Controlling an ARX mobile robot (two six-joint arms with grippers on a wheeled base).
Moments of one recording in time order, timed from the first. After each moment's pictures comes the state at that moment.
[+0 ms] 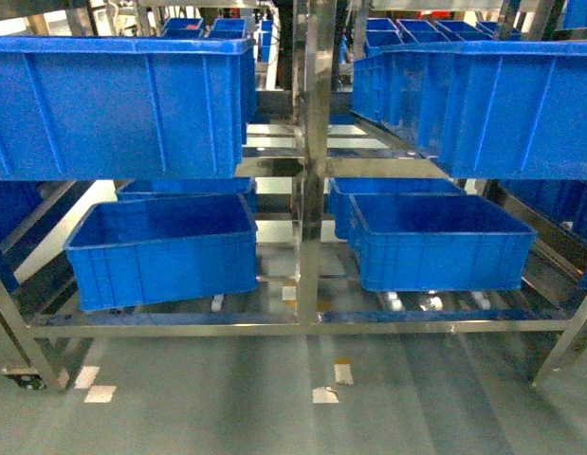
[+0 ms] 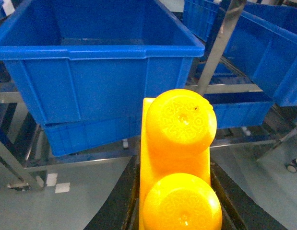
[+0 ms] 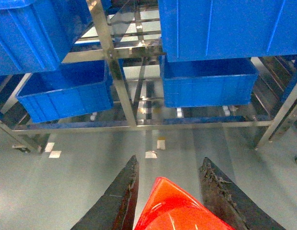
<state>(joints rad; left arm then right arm) 0.03 1.08 0.91 -0.17 0.17 -0.04 0.12 0.69 0.53 -0.21 -0.01 0.14</state>
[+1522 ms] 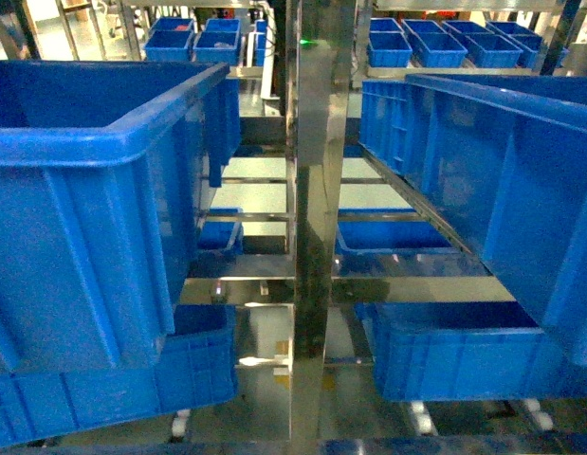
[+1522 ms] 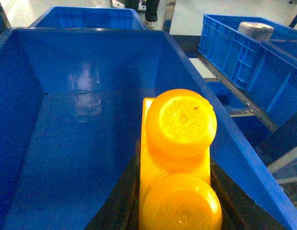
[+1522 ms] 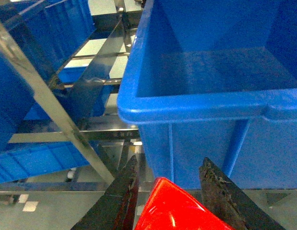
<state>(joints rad) 0.02 1.08 0.91 -0.17 0.17 -0.04 0.12 0.69 0.53 -0.20 -0.01 0.14</state>
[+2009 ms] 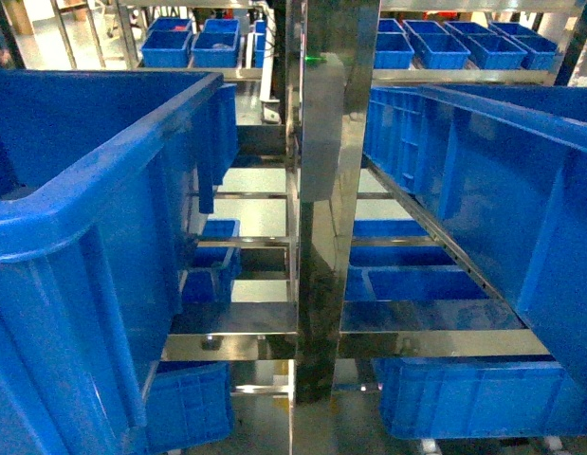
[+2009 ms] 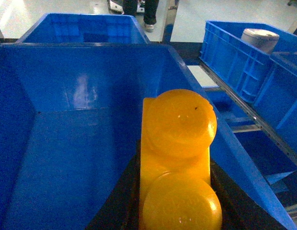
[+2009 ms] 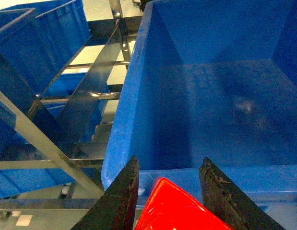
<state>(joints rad) 0.02 1.08 0.91 -0.17 0.17 -0.04 0.12 0.70 0.53 -0.20 -0.01 0.14</state>
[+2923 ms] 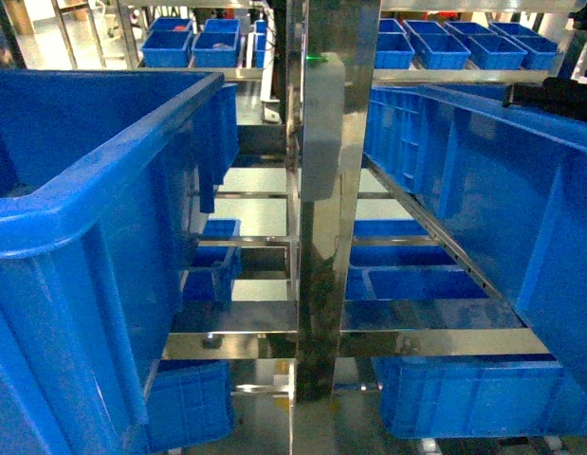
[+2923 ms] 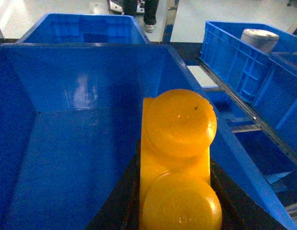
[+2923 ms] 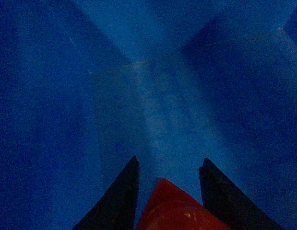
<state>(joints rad) 0.02 1.08 0.91 -0.17 0.17 -0.04 0.05 2.03 1.52 -0.26 0.17 0.23</state>
